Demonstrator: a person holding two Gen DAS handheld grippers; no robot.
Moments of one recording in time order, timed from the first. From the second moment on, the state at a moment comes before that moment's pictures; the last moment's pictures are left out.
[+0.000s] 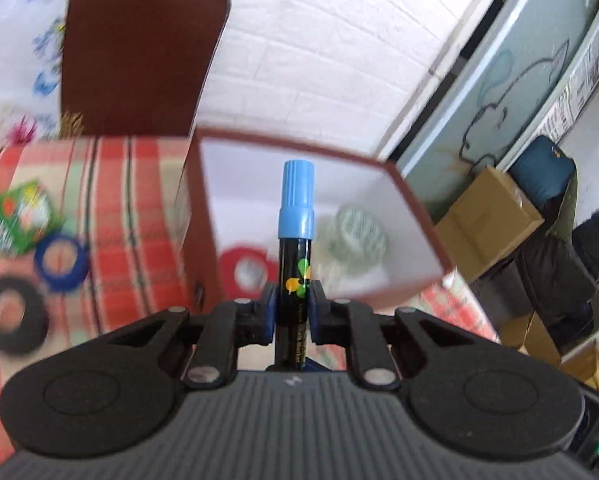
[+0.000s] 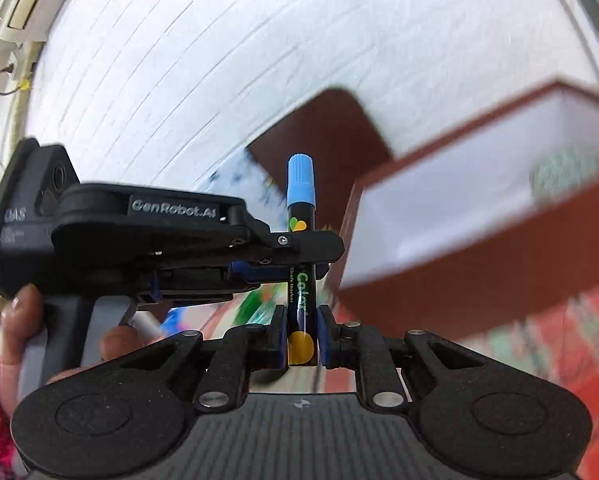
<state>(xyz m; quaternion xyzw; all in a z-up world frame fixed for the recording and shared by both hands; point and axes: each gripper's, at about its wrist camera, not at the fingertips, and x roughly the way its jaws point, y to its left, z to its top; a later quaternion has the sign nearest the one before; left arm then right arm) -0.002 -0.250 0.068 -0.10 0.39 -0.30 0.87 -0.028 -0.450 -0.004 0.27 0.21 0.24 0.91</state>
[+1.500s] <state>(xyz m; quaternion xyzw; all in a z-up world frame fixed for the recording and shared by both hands) -0.058 -0.290 0.062 0.11 0.30 -0.22 0.92 -0.065 -0.496 -0.023 0.25 0.21 0.04 0.95</state>
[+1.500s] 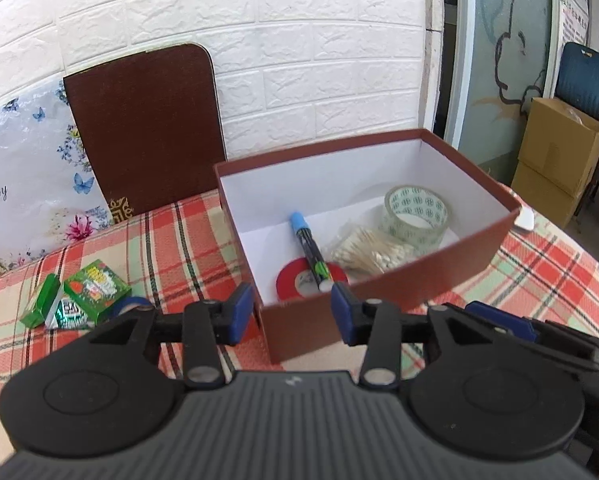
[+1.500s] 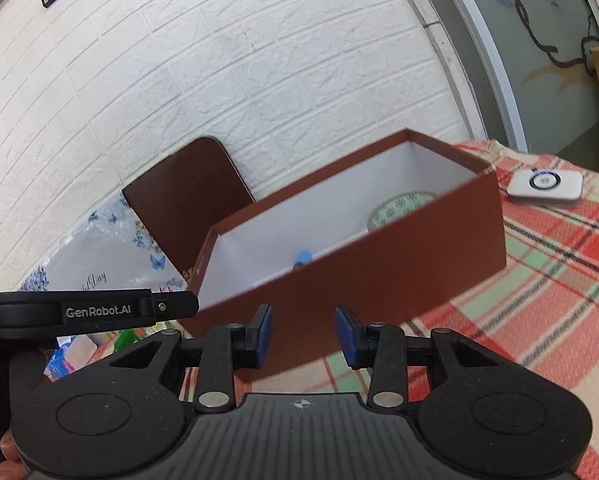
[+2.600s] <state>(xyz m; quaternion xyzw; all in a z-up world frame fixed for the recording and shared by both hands) -0.081 -0.203 -0.039 0.11 0.38 -0.15 0.91 -0.092 -0.397 -0.062 0.07 0.33 0.06 0.94</state>
